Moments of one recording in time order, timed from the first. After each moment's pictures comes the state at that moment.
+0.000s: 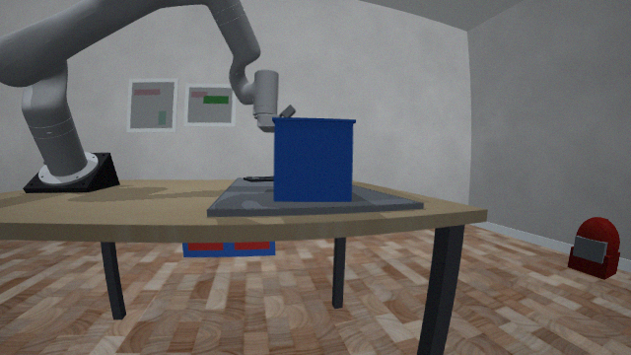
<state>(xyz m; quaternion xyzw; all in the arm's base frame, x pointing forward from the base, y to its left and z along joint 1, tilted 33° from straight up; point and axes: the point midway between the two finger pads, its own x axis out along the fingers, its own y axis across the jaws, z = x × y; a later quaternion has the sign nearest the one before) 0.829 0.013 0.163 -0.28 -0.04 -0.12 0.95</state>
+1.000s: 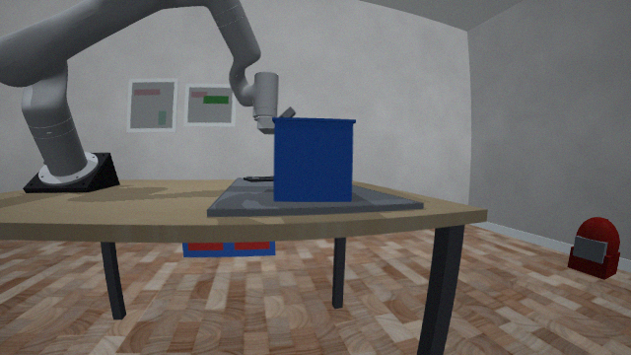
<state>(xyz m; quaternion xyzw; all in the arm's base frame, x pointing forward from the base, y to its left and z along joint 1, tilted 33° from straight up) 0.830 0.010 0.157 -0.28 -0.04 -0.12 0.95</state>
